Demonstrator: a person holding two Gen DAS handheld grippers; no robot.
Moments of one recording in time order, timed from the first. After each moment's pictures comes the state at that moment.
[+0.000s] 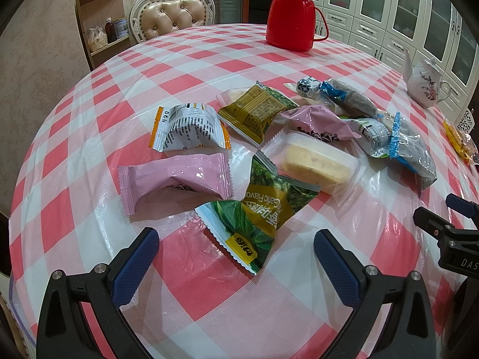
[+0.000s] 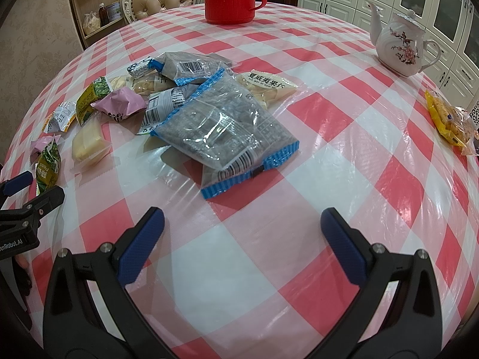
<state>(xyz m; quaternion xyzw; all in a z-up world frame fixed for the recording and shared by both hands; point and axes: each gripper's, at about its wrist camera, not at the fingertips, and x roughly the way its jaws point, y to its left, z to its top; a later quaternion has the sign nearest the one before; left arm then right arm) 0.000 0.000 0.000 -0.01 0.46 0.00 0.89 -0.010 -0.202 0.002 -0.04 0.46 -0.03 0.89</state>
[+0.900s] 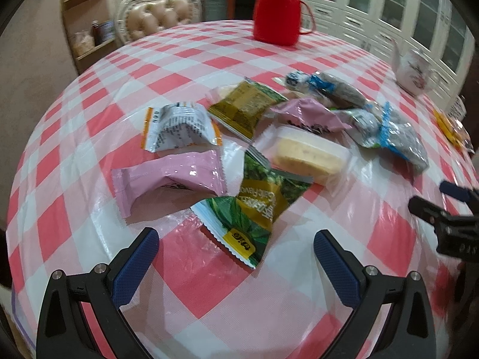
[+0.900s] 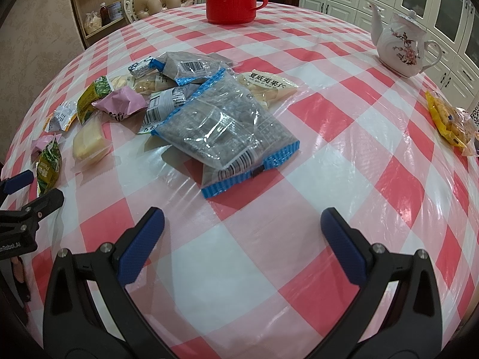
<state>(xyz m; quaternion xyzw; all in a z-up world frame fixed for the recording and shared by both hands) 0.000 0.004 0.000 0.00 0.47 -0.04 0.88 -0.011 -0.203 0.002 -0.04 0.46 -0.03 0.88</state>
